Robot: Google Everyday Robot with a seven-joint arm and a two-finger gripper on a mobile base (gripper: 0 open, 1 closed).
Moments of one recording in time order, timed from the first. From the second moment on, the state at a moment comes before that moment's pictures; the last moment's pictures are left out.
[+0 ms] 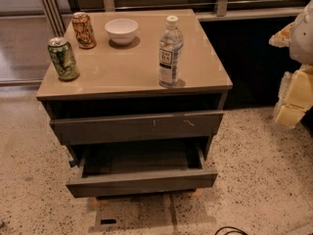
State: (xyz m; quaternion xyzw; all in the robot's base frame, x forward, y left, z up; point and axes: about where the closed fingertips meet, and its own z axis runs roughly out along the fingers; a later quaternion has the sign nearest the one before) arm 0.438 -0.217 0.976 -0.60 0.78 -0.03 0.16
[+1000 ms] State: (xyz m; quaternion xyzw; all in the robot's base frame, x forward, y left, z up) arm 0.441 -0.214 0.944 -0.60 0.78 -0.01 0.17
